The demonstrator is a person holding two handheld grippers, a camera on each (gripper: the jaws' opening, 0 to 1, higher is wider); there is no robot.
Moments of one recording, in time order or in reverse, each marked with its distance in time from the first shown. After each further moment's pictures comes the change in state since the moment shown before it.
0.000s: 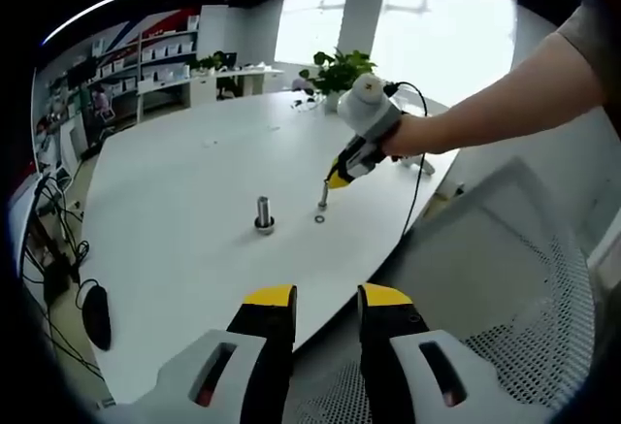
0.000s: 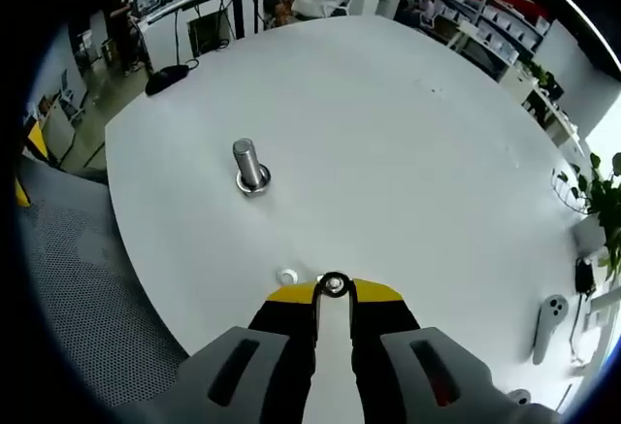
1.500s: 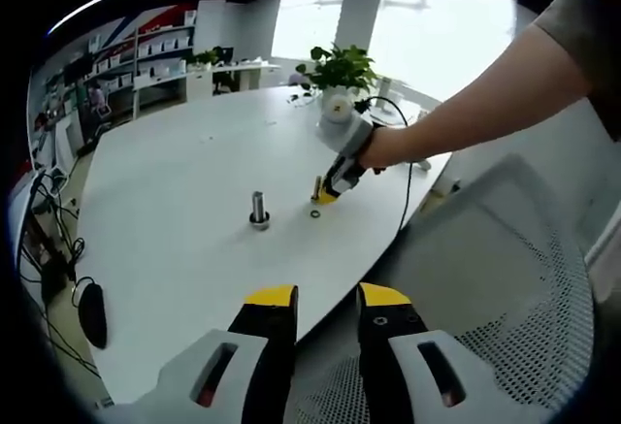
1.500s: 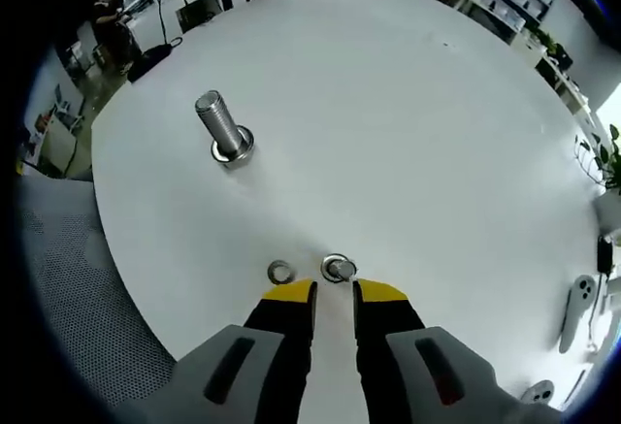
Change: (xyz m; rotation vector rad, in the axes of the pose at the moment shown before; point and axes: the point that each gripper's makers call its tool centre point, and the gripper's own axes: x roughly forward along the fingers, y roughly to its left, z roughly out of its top) left arm 0.002 -0.002 -0.003 -0.003 0.019 -0.017; right arm 0.026 0.023 -0.026 0.067 0.117 0.059
